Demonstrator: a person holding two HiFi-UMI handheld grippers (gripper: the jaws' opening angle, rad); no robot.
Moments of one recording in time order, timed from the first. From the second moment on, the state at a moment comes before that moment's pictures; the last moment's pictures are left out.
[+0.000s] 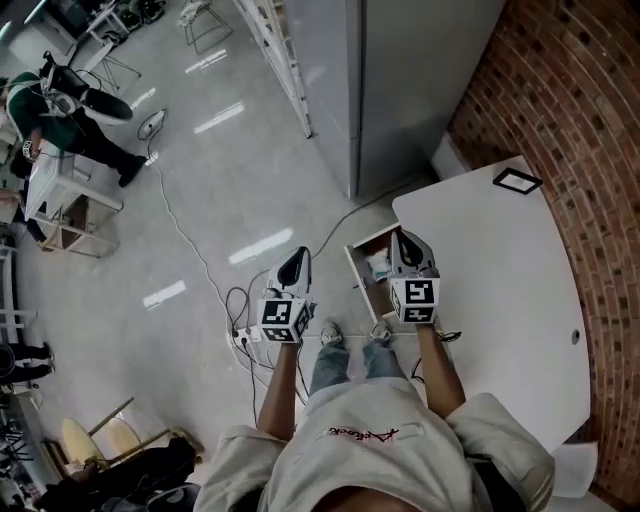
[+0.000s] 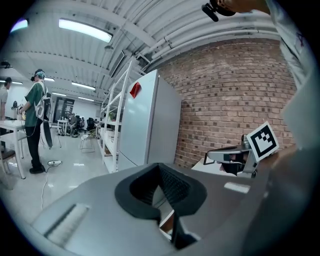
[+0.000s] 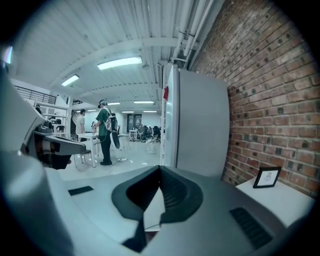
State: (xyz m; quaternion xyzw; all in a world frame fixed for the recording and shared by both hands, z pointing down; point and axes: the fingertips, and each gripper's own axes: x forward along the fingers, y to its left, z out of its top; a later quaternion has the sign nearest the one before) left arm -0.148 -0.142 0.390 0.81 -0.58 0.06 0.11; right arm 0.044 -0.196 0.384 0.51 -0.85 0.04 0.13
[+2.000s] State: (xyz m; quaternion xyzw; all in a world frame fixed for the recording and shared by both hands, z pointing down) left arm -0.165 -0.139 0.280 0.80 -0.60 0.04 0.05; right arm 0.065 -0.187 0.269 0.52 -0.85 -0.01 0.10
